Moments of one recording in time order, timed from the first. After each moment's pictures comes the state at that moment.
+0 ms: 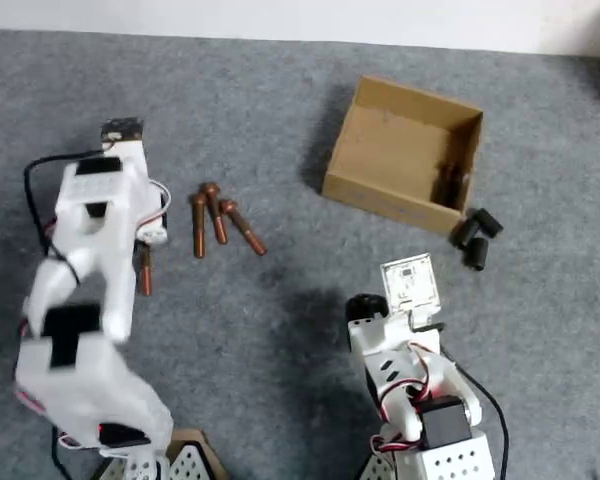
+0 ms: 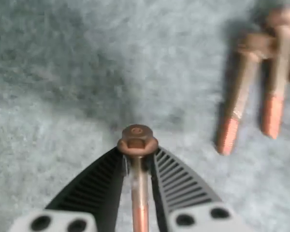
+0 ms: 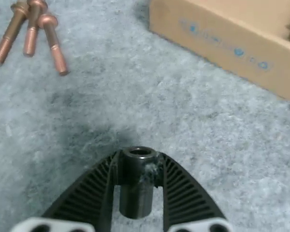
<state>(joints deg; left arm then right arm) -12.5 6.3 17.0 66.0 5.8 -20.2 -104.5 91.1 59.6 3.1</state>
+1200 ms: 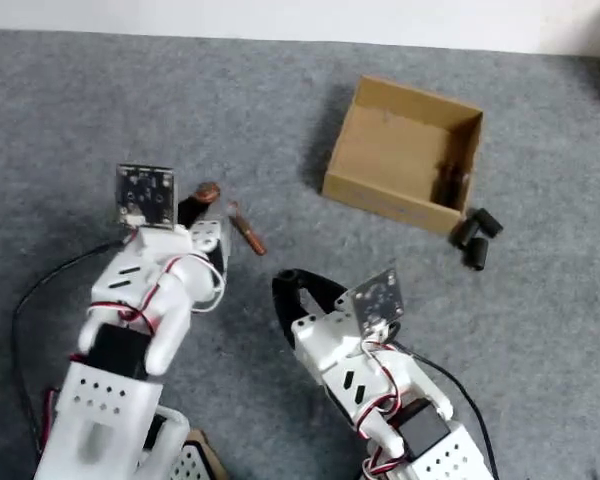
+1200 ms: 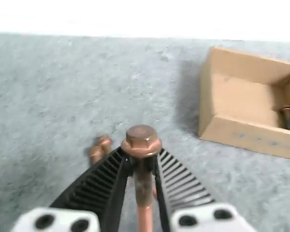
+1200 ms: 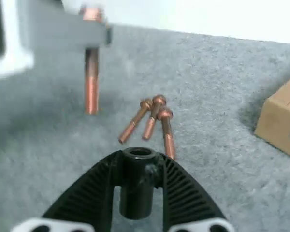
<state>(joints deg) 9.7 -66.7 62.5 35.4 13.6 -39.5 -104.4 95.7 33.3 -2.5</state>
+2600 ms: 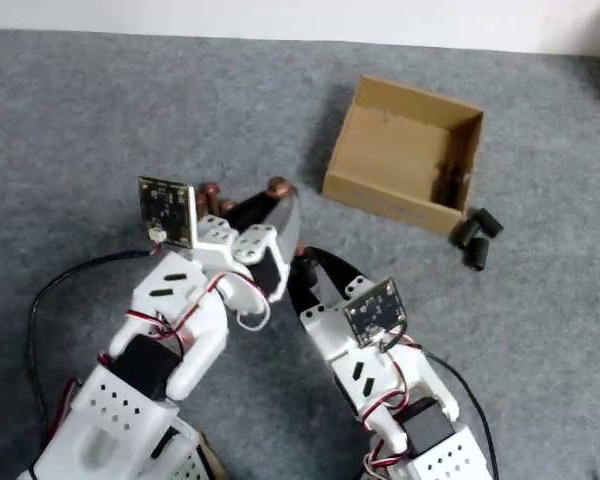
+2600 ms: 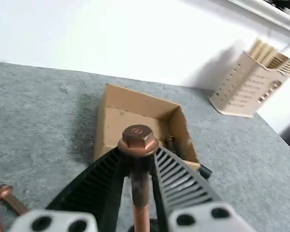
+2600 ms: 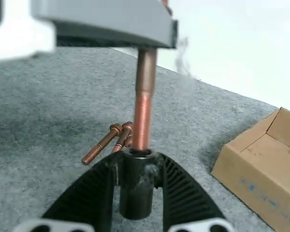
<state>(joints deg) 26.3 -67.1 62.7 23.2 28.7 -34.5 -104.4 95.7 25.2 8.3</state>
